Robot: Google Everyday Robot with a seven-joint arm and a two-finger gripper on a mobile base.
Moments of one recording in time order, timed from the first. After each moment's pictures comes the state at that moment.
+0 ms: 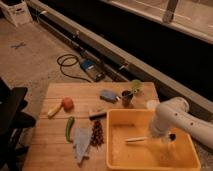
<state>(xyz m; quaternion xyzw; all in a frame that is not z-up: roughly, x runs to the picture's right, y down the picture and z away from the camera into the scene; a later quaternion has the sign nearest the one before) 0.235 0.246 0.754 -0.35 -0.06 0.02 0.93</state>
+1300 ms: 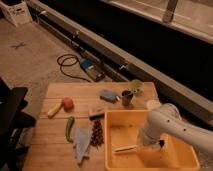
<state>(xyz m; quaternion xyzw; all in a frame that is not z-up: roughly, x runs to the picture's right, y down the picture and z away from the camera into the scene) 0.191 0.284 0.728 -0.36 -0.11 0.00 0.93</state>
